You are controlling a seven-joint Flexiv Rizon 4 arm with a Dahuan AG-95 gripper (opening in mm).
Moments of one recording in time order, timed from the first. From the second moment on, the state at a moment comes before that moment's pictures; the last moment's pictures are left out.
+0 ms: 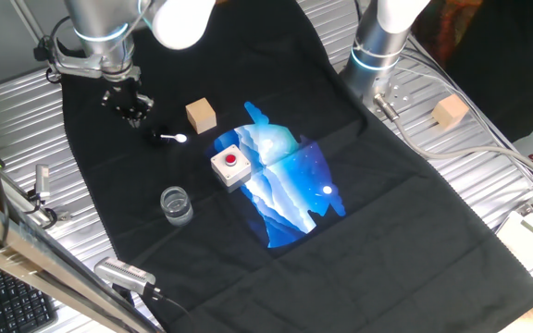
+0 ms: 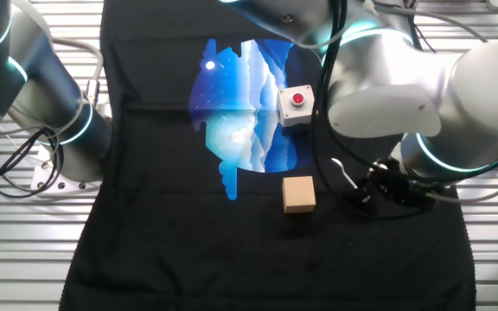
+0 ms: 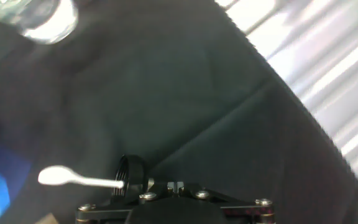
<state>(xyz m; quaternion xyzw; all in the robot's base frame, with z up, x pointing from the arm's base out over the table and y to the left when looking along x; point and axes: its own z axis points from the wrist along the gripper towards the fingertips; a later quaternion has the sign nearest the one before) 0.627 -0.133 0.080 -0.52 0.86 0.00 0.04</state>
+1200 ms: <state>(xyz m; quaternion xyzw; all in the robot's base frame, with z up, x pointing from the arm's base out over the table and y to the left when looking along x) 0.627 -0.132 0.079 -0.79 0.62 0.03 0.06</state>
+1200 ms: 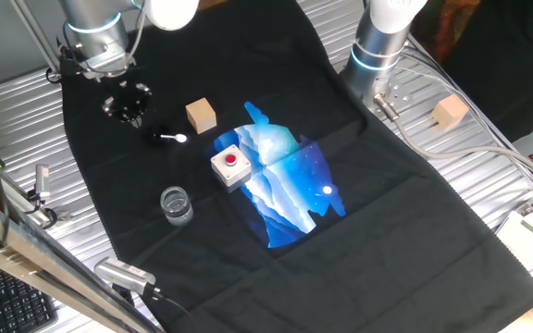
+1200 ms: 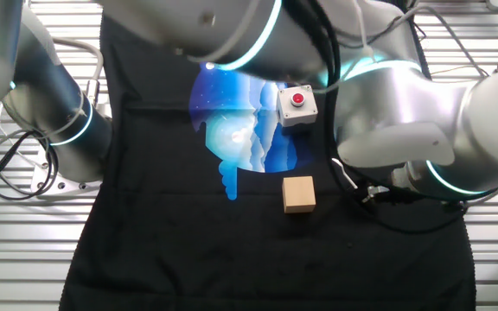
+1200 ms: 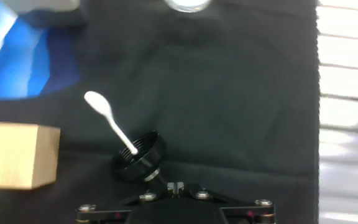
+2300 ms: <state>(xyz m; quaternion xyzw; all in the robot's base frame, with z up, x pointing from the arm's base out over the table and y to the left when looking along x) 0.626 -0.132 0.078 -0.84 0.55 0.04 0.01</state>
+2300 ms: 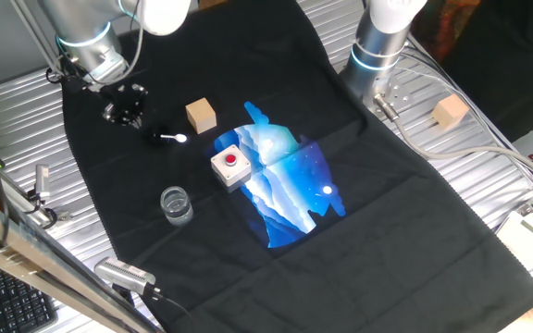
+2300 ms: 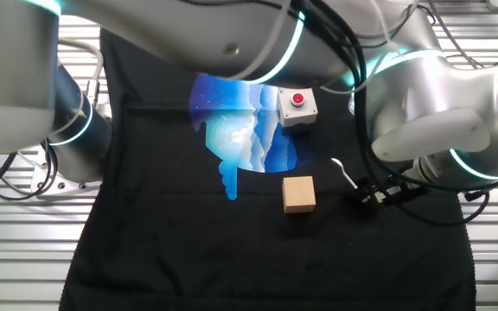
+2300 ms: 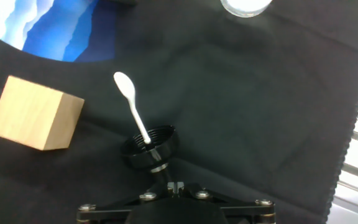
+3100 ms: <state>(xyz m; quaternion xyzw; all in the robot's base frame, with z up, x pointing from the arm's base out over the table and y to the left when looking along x) 0.625 -0.134 0.073 -0.85 0.52 0.03 0.03</state>
